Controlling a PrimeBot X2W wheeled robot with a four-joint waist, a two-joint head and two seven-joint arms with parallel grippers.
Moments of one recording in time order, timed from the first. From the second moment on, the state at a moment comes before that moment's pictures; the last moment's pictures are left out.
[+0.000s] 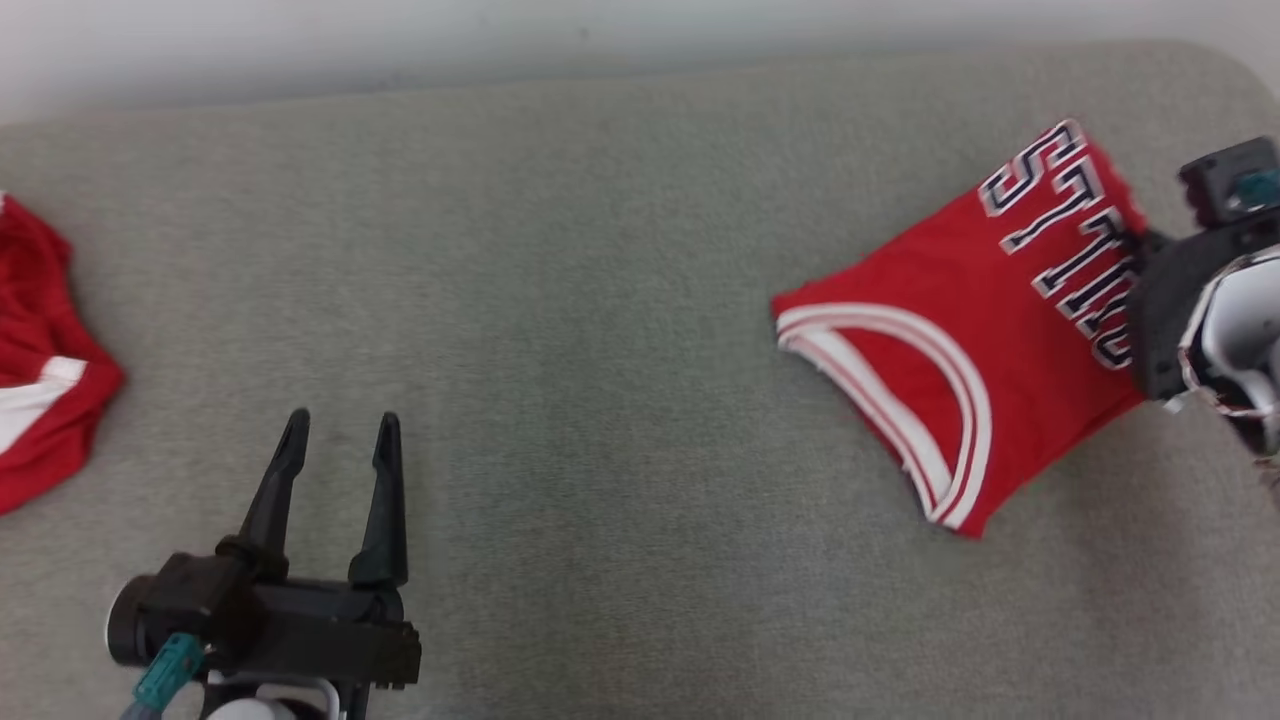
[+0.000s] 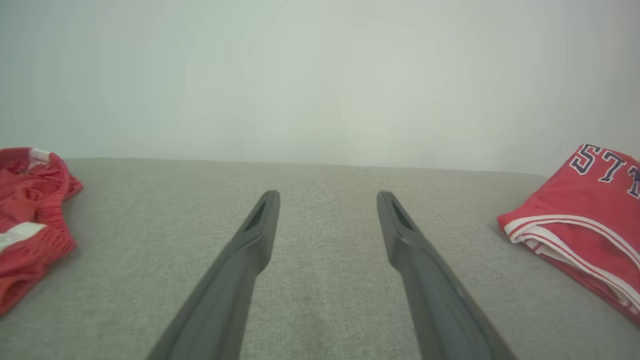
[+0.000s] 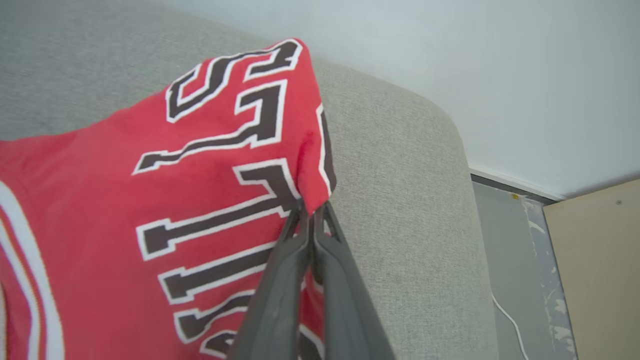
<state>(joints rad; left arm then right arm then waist) -0.15 0.05 -0.01 0.08 -0.18 -0.12 -0.26 -0.83 -0.54 0.43 0.64 0.36 0.13 0.41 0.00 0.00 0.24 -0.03</state>
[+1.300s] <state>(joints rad) -0.28 0.12 -0.06 0.03 -0.17 -0.13 -0.26 -0.89 -0.63 0.16 0.70 -0.02 0.13 0.09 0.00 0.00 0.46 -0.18</state>
